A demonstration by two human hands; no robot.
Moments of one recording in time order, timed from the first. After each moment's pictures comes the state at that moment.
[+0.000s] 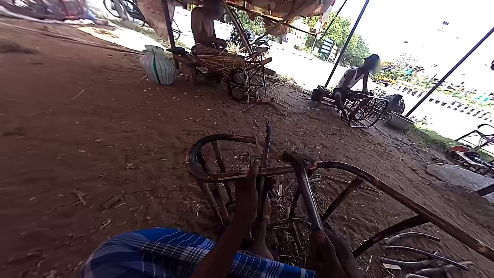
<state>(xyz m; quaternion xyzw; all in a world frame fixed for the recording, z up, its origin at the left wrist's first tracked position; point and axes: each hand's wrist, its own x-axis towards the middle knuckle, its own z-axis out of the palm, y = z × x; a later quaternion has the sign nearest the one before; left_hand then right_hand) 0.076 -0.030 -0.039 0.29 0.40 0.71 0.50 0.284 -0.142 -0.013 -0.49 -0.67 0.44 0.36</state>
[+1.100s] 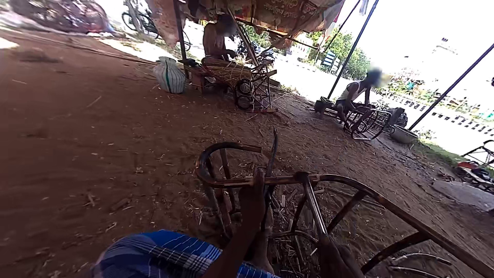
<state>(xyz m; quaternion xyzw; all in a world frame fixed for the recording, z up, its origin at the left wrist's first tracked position) 0.071 -0.008 -0.050 0.32 0.49 0.71 0.38 0.291 -0.128 -0.008 -0.54 -0.59 0.50 0.33</state>
